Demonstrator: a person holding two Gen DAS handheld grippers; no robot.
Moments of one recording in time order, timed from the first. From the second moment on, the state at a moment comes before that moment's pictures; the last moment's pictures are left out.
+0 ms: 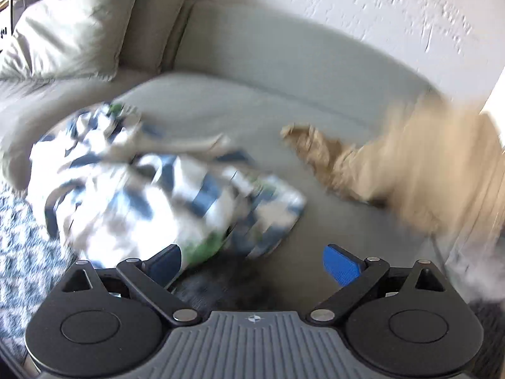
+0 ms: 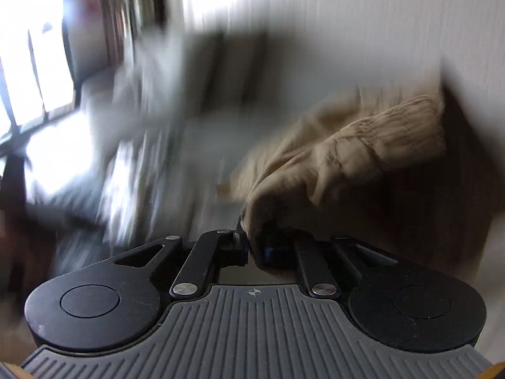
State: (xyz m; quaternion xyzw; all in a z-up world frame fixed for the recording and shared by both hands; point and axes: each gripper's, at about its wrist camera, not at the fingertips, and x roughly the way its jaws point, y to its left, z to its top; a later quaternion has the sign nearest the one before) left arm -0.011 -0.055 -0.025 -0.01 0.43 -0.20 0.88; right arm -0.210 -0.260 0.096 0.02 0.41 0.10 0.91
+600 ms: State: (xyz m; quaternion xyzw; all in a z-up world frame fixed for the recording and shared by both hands) left arm -0.043 -0.130 -0.026 0.04 0.42 -0.30 0.86; right arm -0.271 -0.346 -0.003 0.39 0.41 -0.08 0.82
